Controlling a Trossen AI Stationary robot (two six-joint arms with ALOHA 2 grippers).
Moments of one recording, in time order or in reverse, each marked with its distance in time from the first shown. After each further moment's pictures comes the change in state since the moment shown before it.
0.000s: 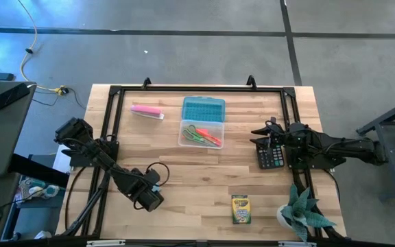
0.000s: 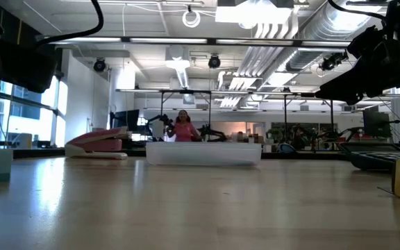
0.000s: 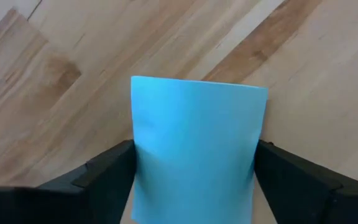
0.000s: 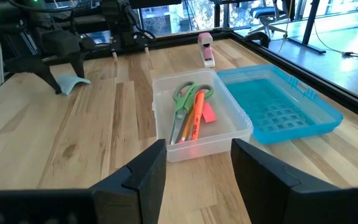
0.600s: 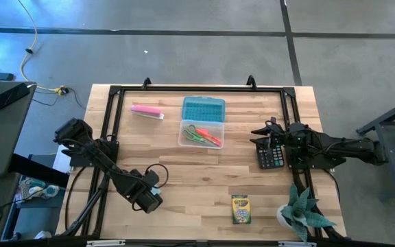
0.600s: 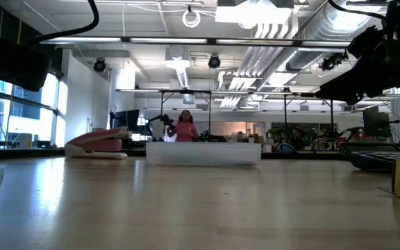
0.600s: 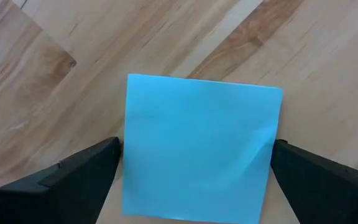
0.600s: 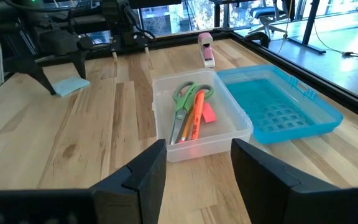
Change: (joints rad) left arm -0.029 -0.003 0.007 -0.015 0.021 -0.018; right arm 0.000 0.000 0.000 0.000 0.000 0.000
